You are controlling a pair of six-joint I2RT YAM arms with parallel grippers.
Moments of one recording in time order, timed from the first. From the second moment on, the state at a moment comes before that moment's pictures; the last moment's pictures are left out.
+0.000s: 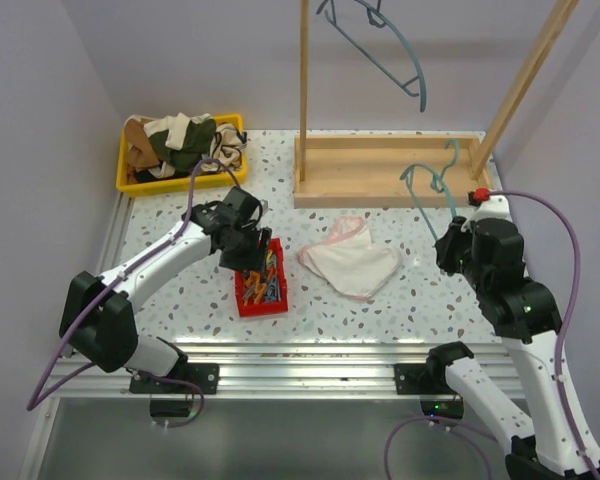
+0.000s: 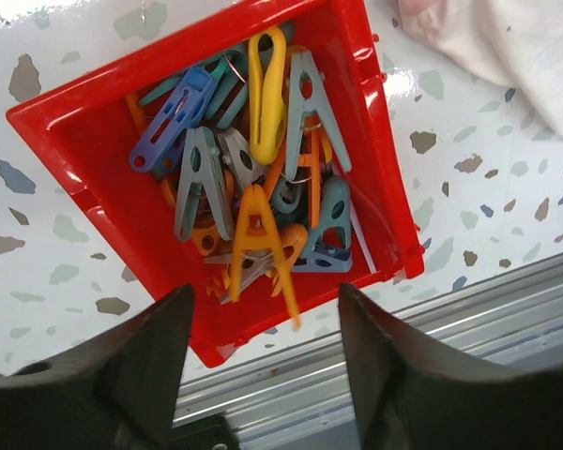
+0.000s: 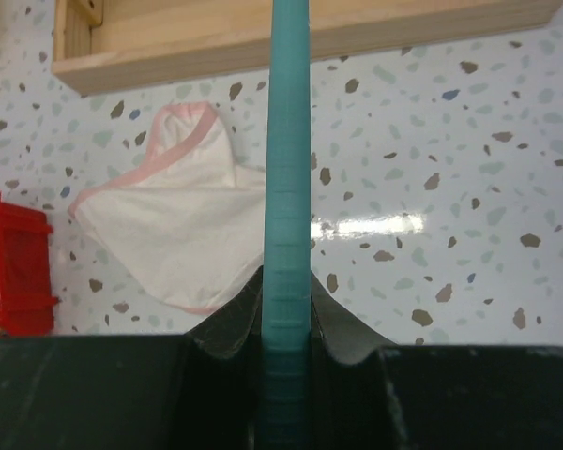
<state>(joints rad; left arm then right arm) -0.54 1.44 1.11 -0.86 0.08 -0.38 0.26 0.70 1.06 -0.91 0.19 0.30</state>
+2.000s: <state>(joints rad) -0.55 1.55 1.46 -0.66 0.30 -0.25 0.08 1.54 1.99 -0.83 0.22 0.22</state>
